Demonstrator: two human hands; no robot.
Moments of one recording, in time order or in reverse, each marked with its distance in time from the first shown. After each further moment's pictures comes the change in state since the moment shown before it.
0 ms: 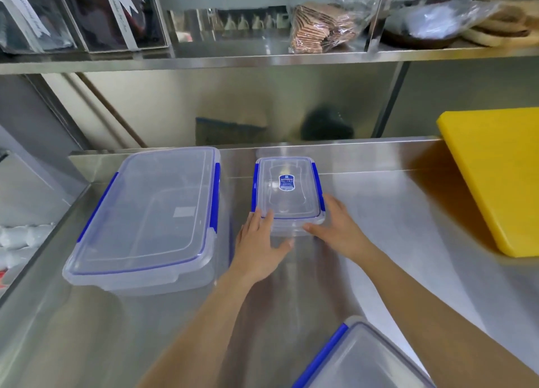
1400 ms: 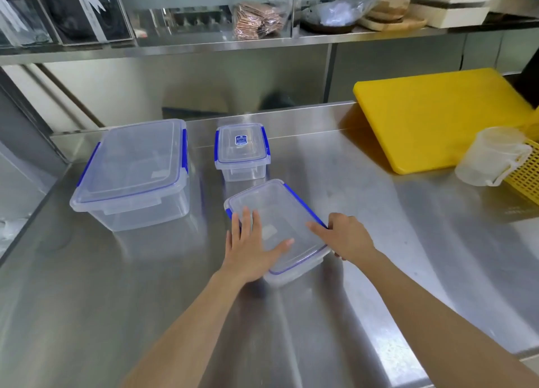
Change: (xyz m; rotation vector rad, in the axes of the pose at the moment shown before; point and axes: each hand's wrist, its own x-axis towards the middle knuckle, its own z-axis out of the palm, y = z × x) left_hand -0.190 0.042 0.052 0.123 -0.187 -0.006; right_hand -0.231 0.009 -0.030 -0.425 0.137 0.427
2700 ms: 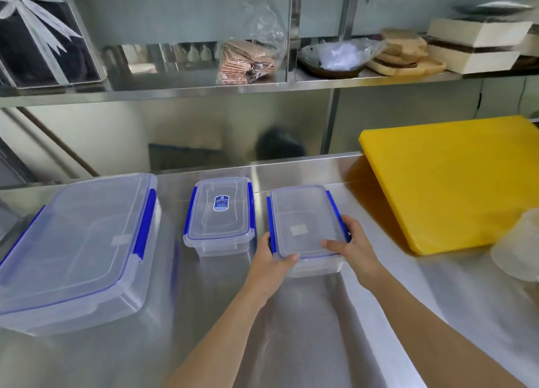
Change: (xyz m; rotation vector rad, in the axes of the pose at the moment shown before) left_hand 0.173 0.088 -0.017 -0.967 0.085 0.031; right_hand 0.184 0.007 -0.056 0.940 -0.026 -0.082
